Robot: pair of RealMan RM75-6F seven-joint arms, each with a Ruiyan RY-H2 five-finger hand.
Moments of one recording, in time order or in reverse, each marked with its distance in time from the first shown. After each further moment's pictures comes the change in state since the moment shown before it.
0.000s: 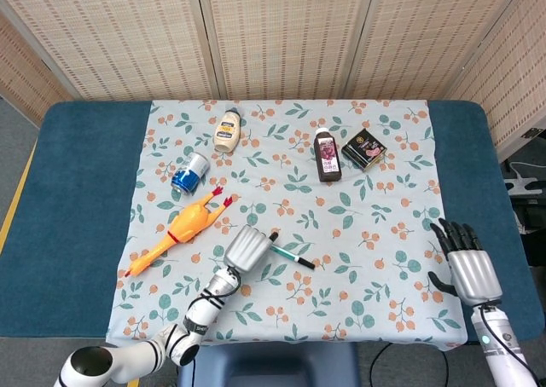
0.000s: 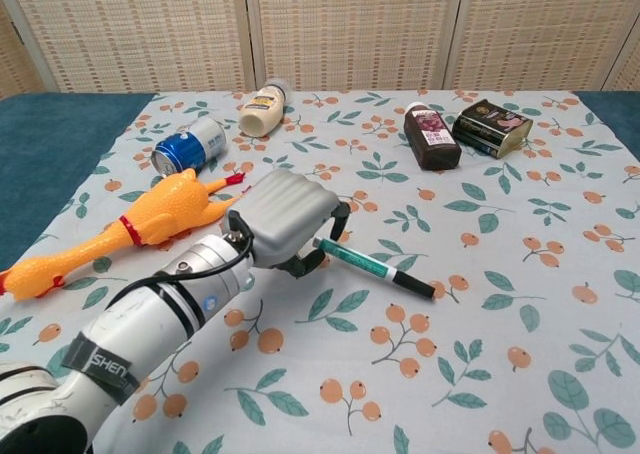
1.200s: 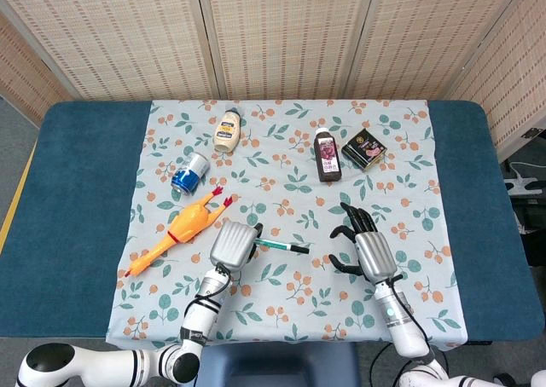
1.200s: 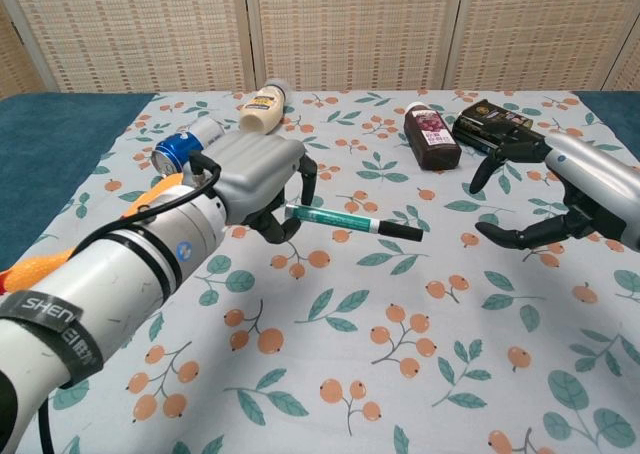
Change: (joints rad) left arm 0.054 0.177 -0.114 -0.603 -0.412 0.070 0.455; right arm 0.186 -0.426 0.115 0.082 0.006 -0.052 0.140
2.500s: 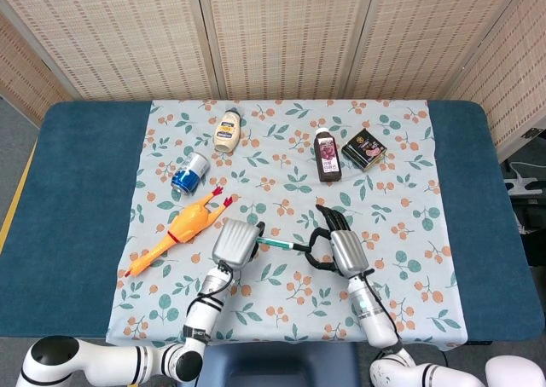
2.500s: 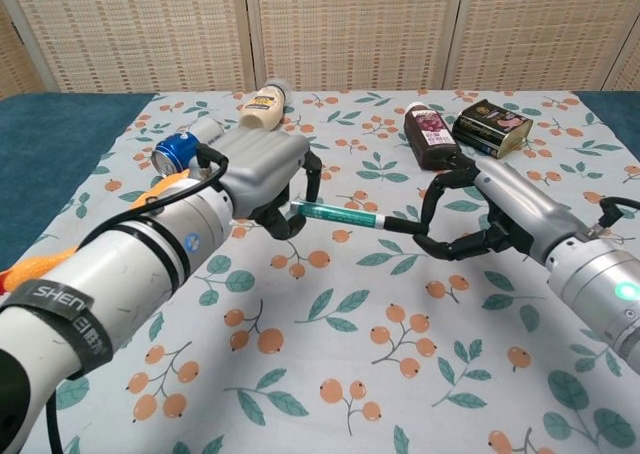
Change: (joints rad) left arm -0.058 0.009 0.018 -0.014 -0.072 0.035 -0.013; right arm 0.086 -0.184 0.028 0.175 0.059 -0.052 0.095
